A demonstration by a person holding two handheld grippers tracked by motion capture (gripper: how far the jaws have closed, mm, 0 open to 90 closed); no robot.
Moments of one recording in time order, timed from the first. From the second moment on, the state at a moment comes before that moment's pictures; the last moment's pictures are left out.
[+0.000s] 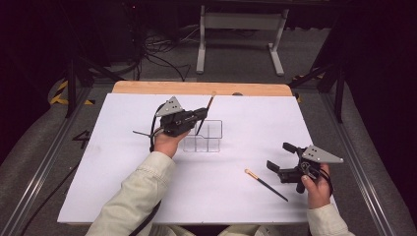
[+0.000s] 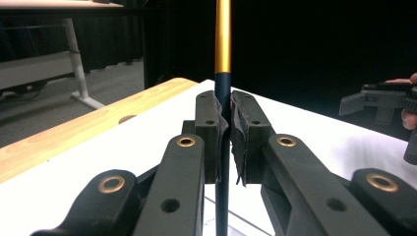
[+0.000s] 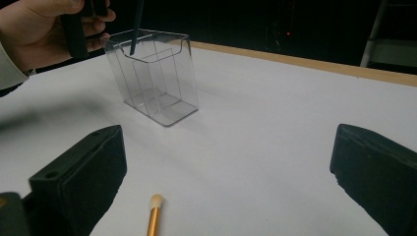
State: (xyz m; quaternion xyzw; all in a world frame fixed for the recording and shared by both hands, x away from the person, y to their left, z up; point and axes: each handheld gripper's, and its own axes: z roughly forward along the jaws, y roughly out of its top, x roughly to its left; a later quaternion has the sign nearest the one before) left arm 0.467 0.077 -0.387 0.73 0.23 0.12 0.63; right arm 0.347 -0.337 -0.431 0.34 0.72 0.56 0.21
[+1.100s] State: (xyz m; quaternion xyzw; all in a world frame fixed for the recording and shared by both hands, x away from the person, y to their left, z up) left arm 0.464 0.089 -0.394 0.73 0.24 0.09 0.63; right arm 0.346 -0.337 -0.431 0.33 0.73 0.56 0.21
